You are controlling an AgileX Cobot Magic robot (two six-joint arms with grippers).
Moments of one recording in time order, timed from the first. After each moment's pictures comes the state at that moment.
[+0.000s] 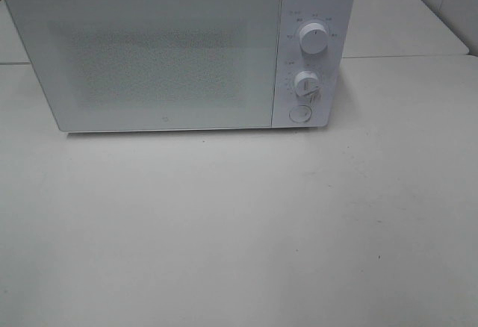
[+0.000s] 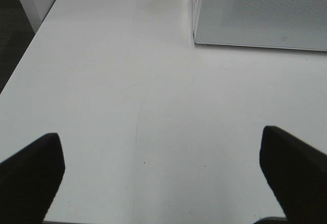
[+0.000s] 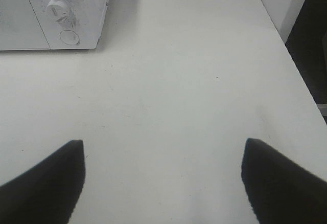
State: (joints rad) left arm 0.05 0.00 -0.52 -0.02 1.08 -0.02; right arm 0.05 0.00 -0.50 -0.07 1.01 0.08
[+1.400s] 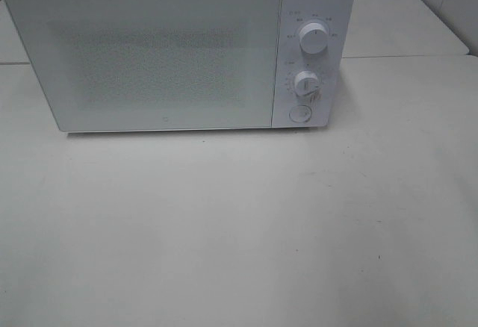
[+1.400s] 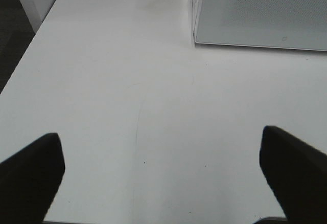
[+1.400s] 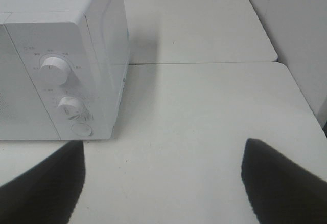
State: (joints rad) left arm 0.05 0.00 -0.52 -0.02 1.08 -0.02; right arm 0.05 0.63 -0.56 -0.04 0.32 0.08
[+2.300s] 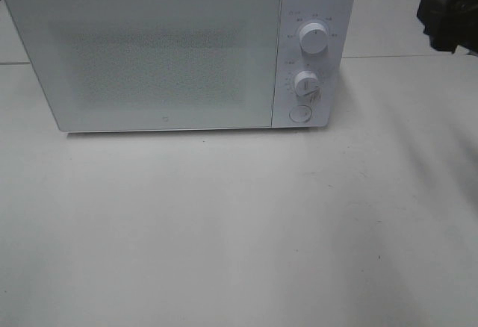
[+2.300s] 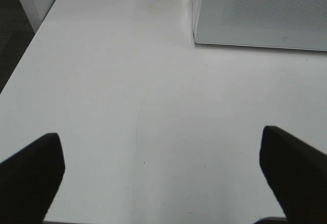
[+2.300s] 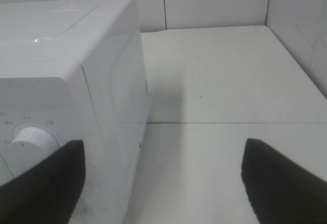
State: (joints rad) left arm 0.05 0.00 -0.52 -0.02 1.08 -0.02; right arm 0.09 1.27 -0.50 -0.01 -0.59 0.08
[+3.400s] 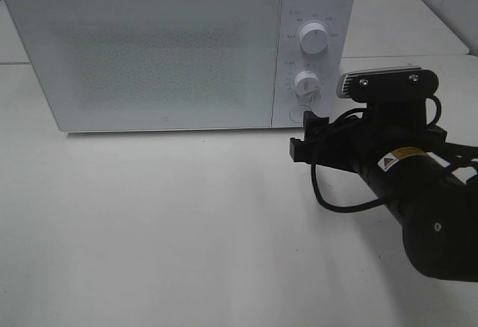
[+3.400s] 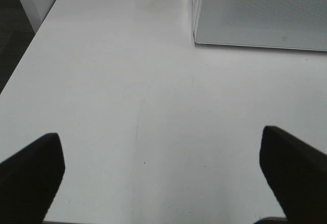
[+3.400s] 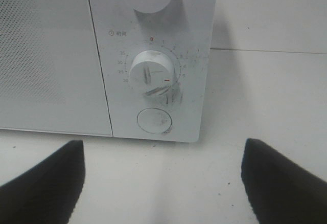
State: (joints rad) left arm 0.05 0.00 -0.52 -0.02 1.08 -0.02; right arm 0.74 1.75 -0.41 0.76 -1.13 -0.26
